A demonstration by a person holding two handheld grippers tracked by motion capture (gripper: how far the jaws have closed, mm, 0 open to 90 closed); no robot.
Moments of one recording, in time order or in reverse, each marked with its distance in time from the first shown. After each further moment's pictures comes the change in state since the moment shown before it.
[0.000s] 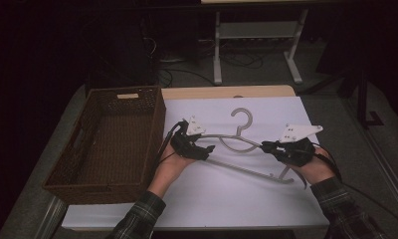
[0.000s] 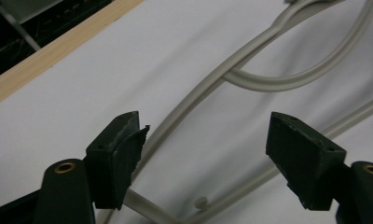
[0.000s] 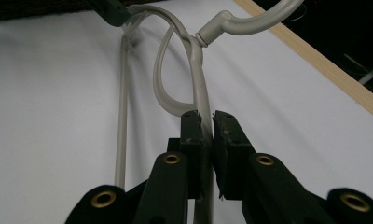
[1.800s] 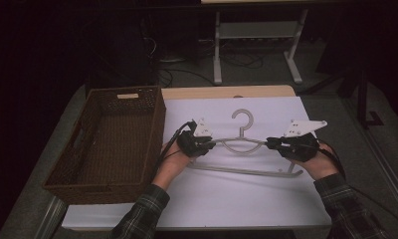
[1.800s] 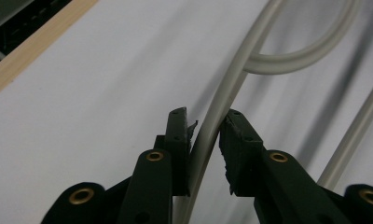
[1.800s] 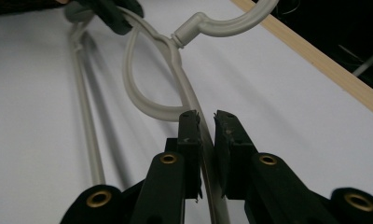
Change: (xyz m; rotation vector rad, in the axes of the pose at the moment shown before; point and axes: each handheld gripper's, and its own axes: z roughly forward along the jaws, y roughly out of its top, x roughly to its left) left arm -0.002 -0.002 0.018 0.031 -0.122 0.121; right arm -0.020 -0.008 0.000 0.013 -0.020 0.032
